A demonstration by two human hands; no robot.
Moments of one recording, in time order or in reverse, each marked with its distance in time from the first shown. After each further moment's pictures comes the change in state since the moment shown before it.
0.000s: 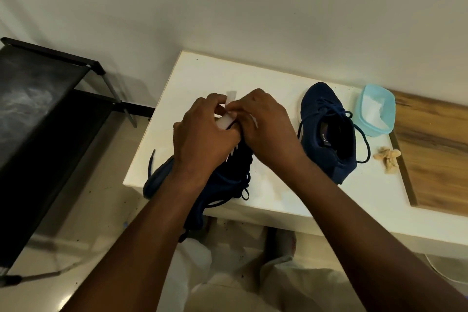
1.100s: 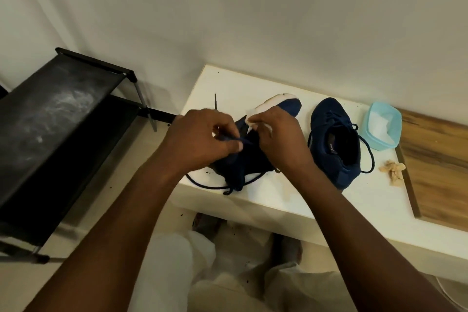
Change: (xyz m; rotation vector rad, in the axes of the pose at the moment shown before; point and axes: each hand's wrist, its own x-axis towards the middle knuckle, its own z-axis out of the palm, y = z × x) left_hand -0.018 0.005 -0.076 0.155 -0.290 0.174; right_hand -0.009 -0.004 -0.005 -0.038 -0.046 0.079
